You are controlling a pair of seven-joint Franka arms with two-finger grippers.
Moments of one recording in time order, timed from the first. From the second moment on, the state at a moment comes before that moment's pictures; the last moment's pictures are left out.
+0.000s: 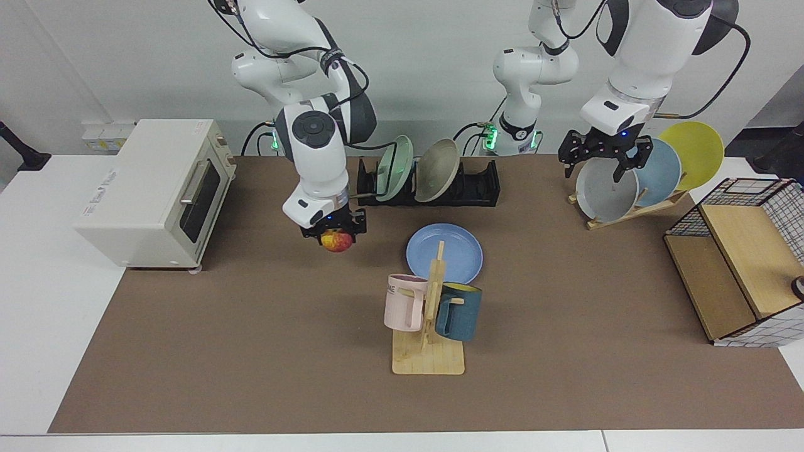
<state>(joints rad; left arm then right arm) -0.03 -0.03 -0.12 -1.66 0.05 1.64 0.07 0.40 0.23 -0.04 -1.81 0.02 2.02 0.30</state>
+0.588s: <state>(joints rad) -0.03 -0.04 -0.12 -1.65 0.05 1.64 0.07 0.65 0.46 -0.04 -1.48 0.10 1.96 0.65</state>
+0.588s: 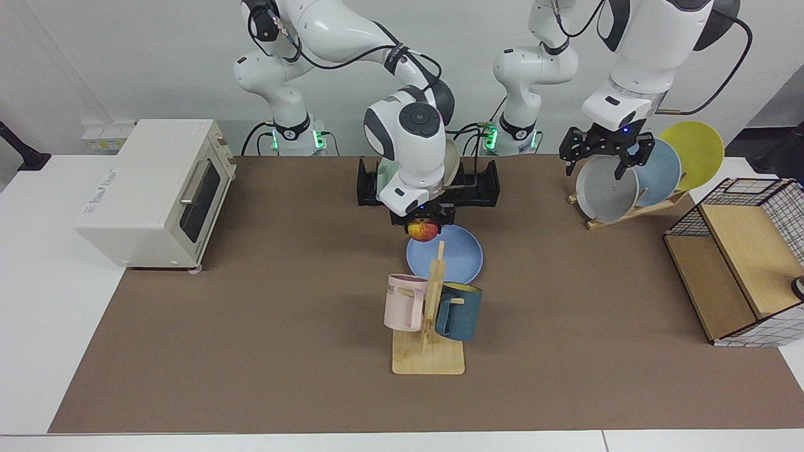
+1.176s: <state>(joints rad) -0.03 -0.04 -0.12 -1.65 0.05 1.64 0.07 0.71 0.62 -0.04 -1.39 0.14 1.98 0.68</state>
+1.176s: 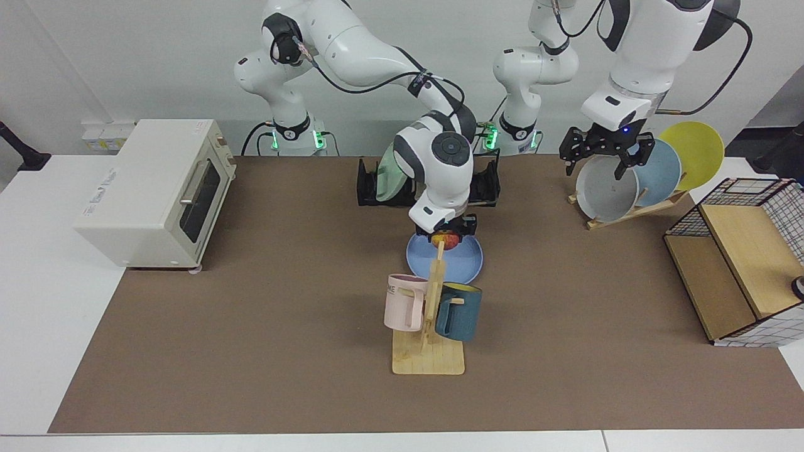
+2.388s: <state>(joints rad) -0.03 -0.04 -0.12 -1.65 0.05 1.64 0.07 0.61 0.50 -0.08 -1.36 0.12 1.95 0.46</state>
